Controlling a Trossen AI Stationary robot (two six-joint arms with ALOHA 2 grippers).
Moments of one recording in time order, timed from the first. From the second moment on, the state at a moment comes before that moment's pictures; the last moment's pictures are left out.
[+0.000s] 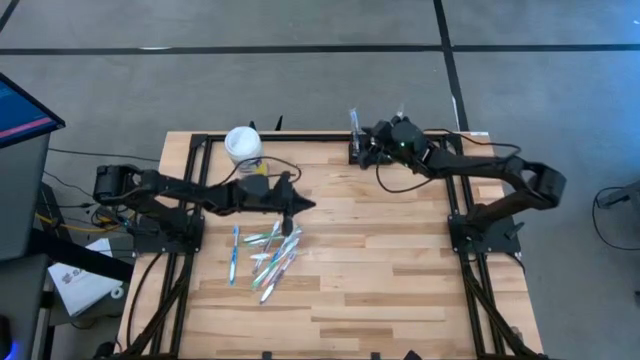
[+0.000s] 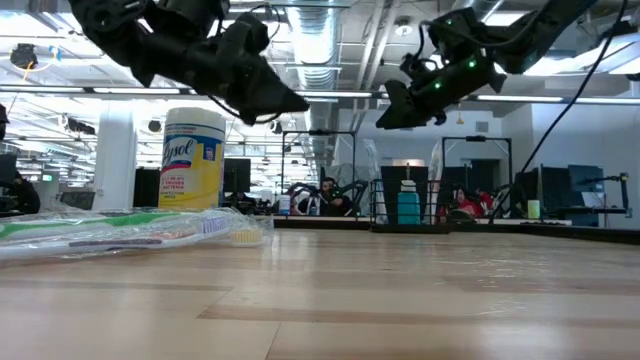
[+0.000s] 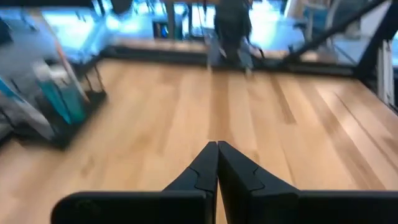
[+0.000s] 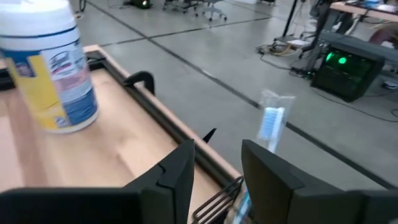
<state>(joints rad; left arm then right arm) 0.11 1.41 0.59 0.53 0.00 -0.04 -0.51 1.39 0.76 0.33 0.21 -0.03</state>
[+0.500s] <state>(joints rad) 0.02 1.41 0.59 0.08 0.00 -0.28 -0.44 1.40 0.76 0.27 0.21 -0.03</state>
